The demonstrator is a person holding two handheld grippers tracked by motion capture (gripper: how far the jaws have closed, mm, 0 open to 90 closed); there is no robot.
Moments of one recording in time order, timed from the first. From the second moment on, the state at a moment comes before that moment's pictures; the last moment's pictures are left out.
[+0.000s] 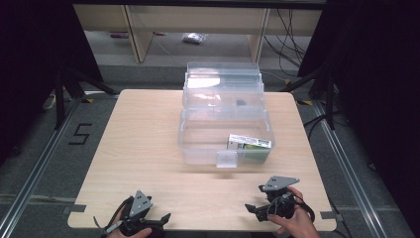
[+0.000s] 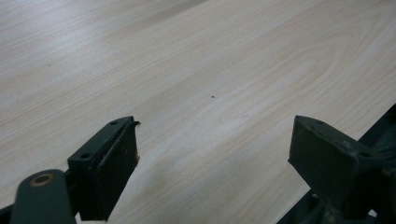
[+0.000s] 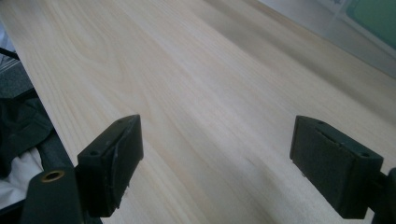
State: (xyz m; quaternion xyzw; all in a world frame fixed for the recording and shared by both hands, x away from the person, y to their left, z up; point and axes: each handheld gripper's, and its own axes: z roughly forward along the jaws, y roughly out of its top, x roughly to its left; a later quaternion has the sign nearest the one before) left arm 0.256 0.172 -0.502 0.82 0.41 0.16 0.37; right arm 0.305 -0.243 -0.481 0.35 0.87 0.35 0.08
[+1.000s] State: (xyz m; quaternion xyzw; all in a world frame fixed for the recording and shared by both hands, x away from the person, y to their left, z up) left arm 0.255 0.171 -0.502 0.81 0.41 0.17 0.38; right arm 0.287 -0.248 -0.486 0.34 0.88 0.32 0.12
